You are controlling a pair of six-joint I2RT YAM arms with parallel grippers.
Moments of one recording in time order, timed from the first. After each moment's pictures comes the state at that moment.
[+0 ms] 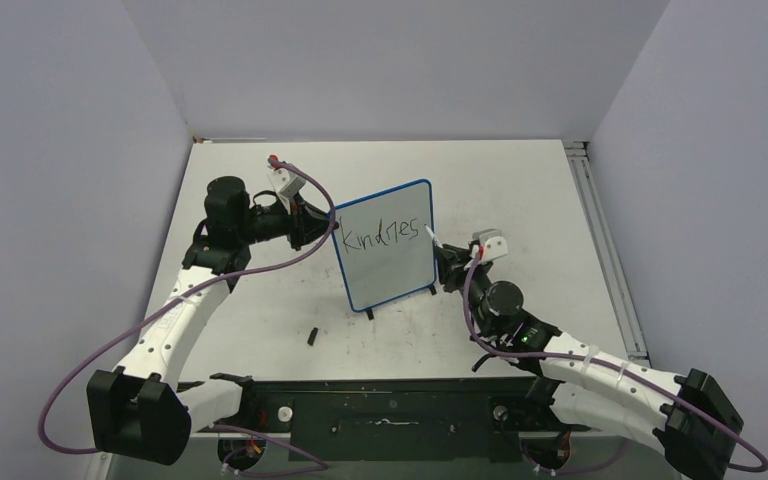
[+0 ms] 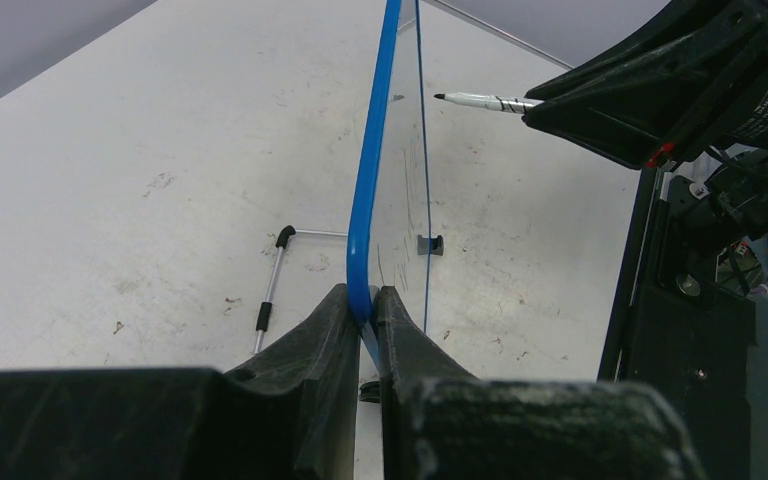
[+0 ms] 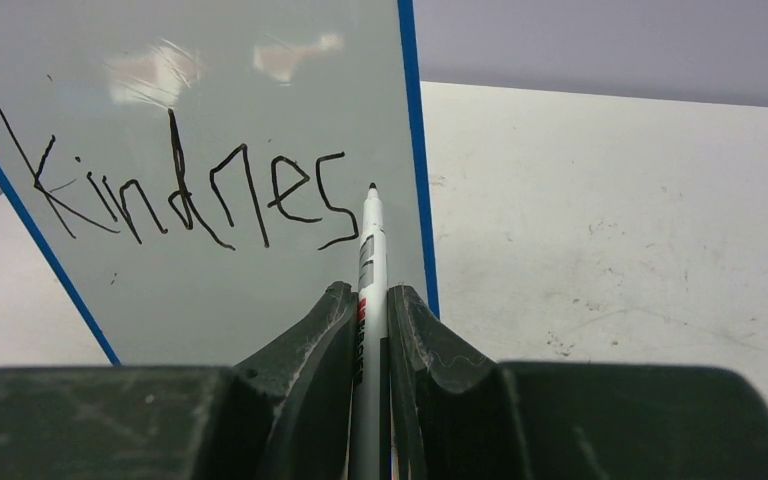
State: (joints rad) left arm -0.21 1.15 0.93 -0.05 0.90 0.00; right arm 0.89 0.89 0.39 0.52 0.48 0.15
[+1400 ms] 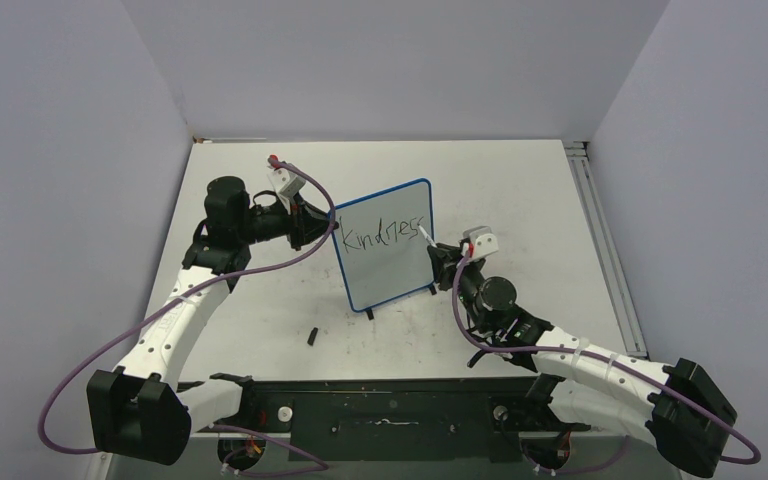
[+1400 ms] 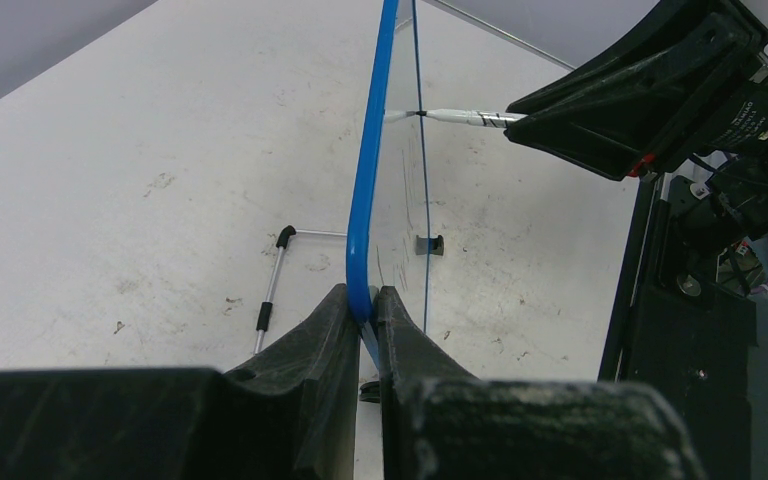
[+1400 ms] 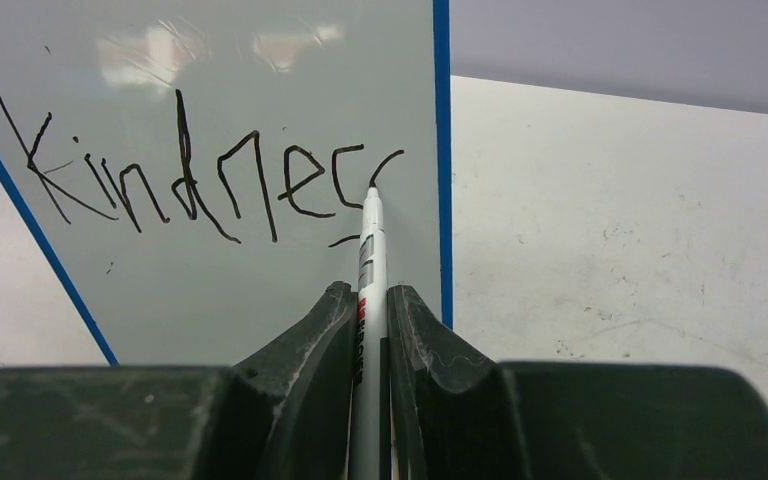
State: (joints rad) left arm -0.21 1.15 0.93 -0.05 0.90 0.00; right arm 0.86 0.97 0.40 0.57 0.43 0.12
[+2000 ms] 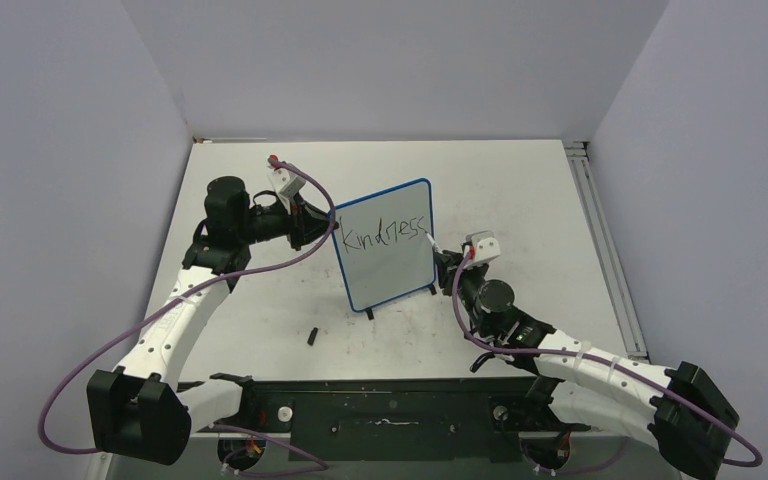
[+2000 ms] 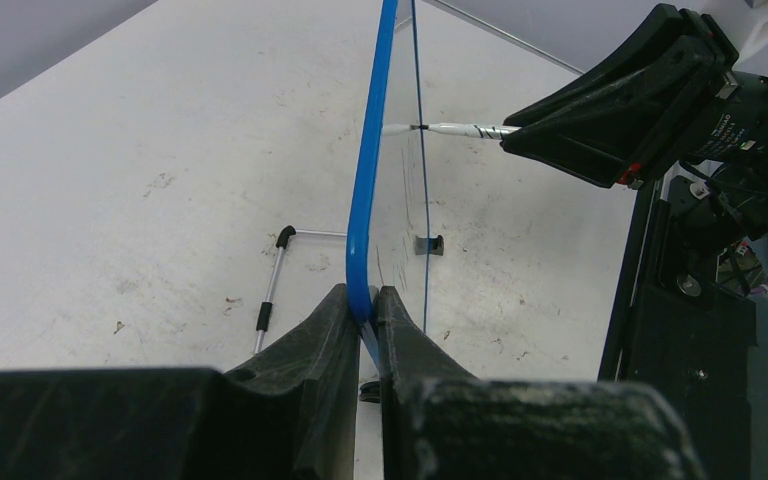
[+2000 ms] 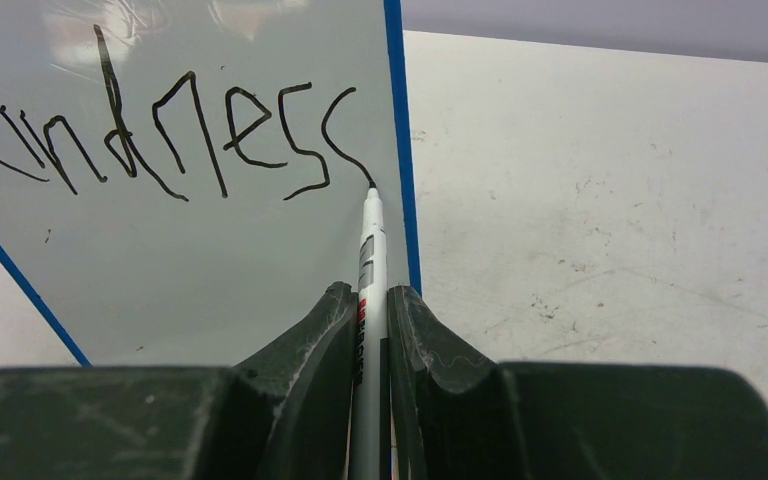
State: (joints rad) left arm -0.21 1.15 0.93 -0.05 0.90 0.00; right arm 0.86 0.94 0.38 0.50 0.49 0.15
